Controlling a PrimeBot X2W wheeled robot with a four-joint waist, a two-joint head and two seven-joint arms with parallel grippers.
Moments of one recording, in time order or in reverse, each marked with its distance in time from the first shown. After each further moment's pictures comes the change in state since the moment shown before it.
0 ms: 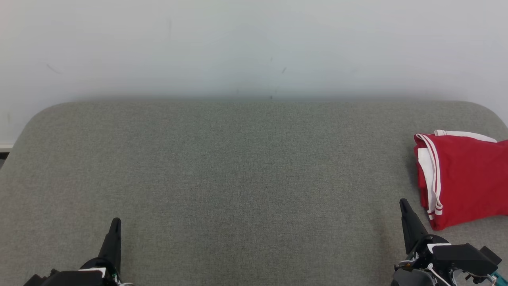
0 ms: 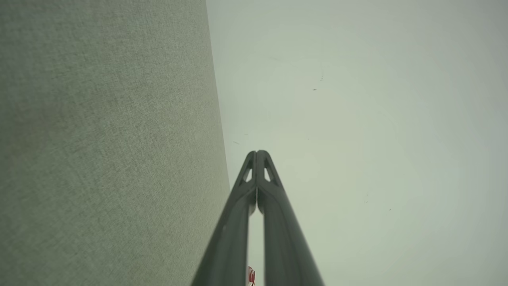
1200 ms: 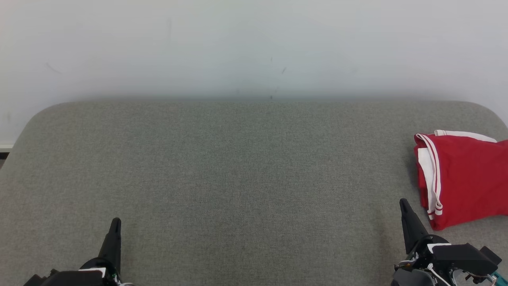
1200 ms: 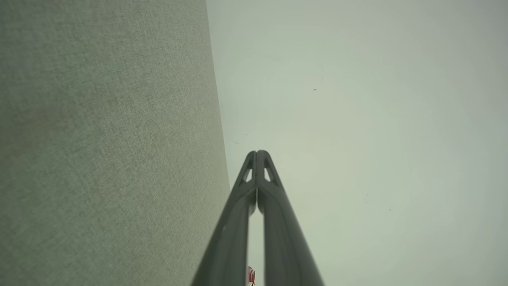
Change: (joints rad) left arm 0.000 0.000 0.000 0.000 0.000 0.000 0.000; right arm 0.000 0.000 0.000 0.000 0.000 0.000 0.000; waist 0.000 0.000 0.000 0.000
